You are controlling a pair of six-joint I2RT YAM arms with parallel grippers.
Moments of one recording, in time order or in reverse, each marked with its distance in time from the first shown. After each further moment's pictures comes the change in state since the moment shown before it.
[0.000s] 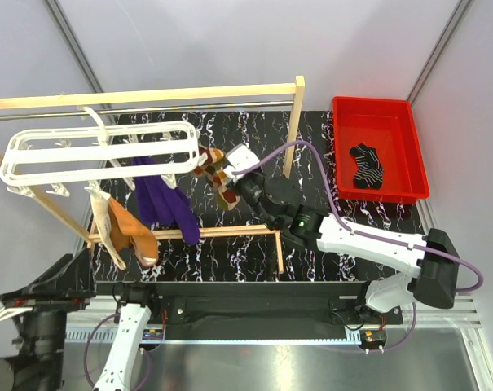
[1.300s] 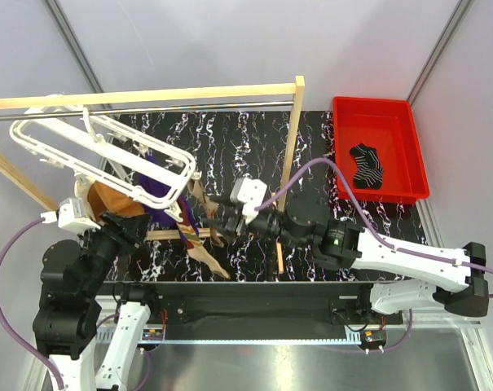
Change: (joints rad) left arm -0.002 0.093 -0.489 0.209 0.293 -0.095; right arm 0.128 -0.186 0.035 -0.310 -0.399 0.170
